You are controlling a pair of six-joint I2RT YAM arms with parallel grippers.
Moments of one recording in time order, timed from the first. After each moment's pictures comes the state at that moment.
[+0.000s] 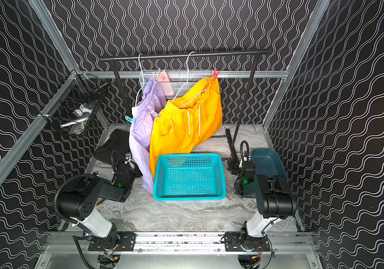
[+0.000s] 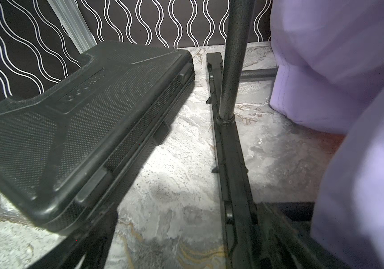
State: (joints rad) left arm -0.11 1.65 0.35 0.92 -0.29 -0.02; right arm -0.02 1.66 0.41 0.84 0.09 0.16
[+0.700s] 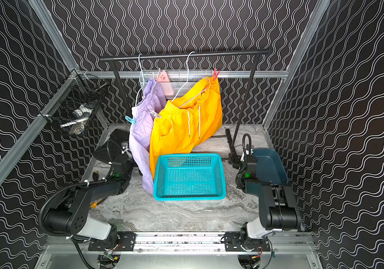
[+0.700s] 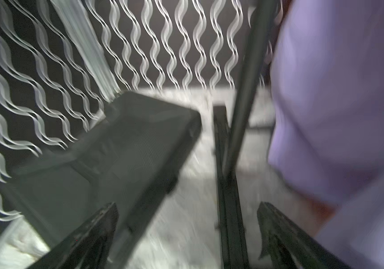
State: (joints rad) left arm -0.11 1.45 0.54 0.62 -0.35 -0.04; right arm -0.02 1.48 0.54 0.60 0.10 0.16
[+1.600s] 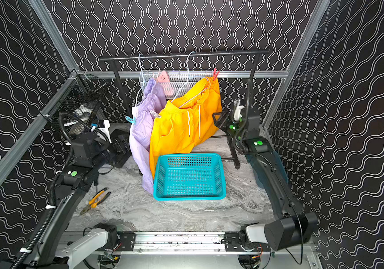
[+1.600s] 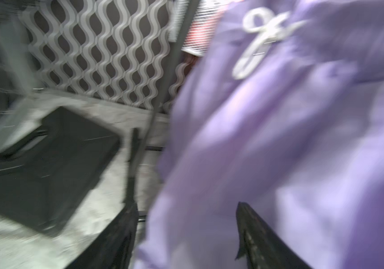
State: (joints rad) left arm -0.09 0.99 1.15 -0.46 0.13 -0.42; right arm 0.26 1.40 1.53 -0.39 -0.23 0.70
